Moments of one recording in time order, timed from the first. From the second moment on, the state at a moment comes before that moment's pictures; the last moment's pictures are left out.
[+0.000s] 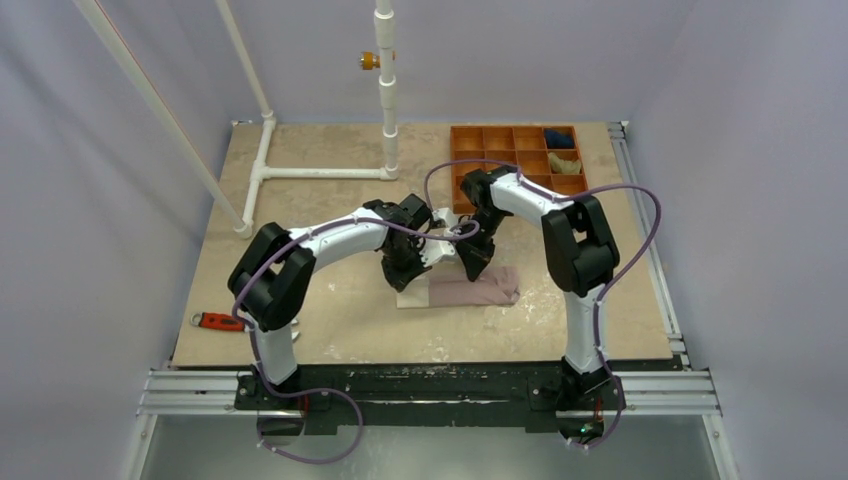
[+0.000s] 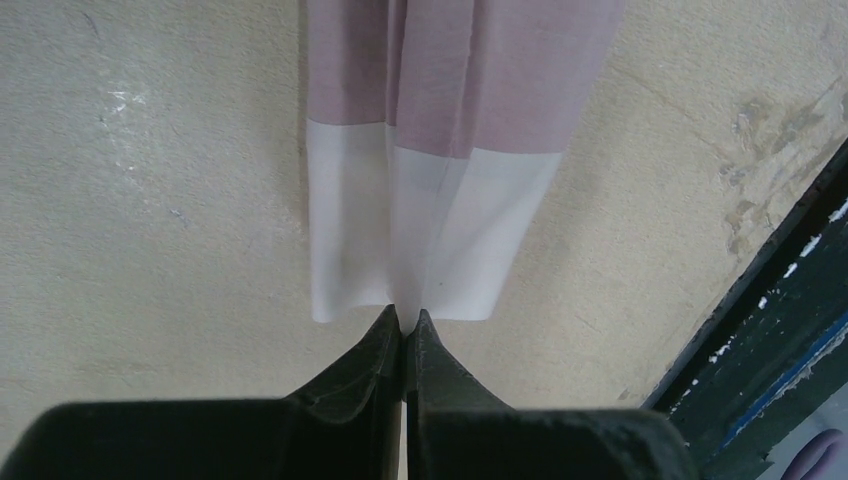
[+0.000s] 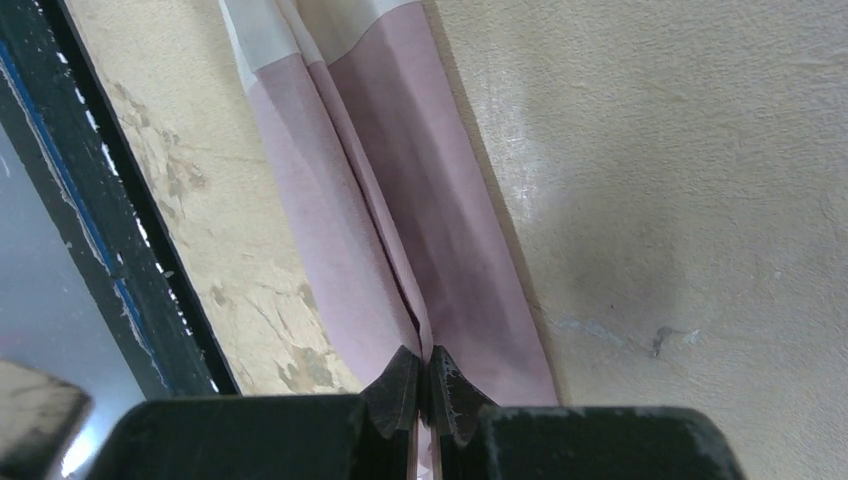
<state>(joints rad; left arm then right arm) -0.71 1.84 1.27 -0.84 0.28 0.52 0.46 2.08 1.54 -1.18 -0.53 -0.79</state>
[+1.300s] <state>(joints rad) -0.70 1.95 1.34 -0.93 0.18 0.45 0.44 2.14 1.61 -1.18 -0.52 -0.78</state>
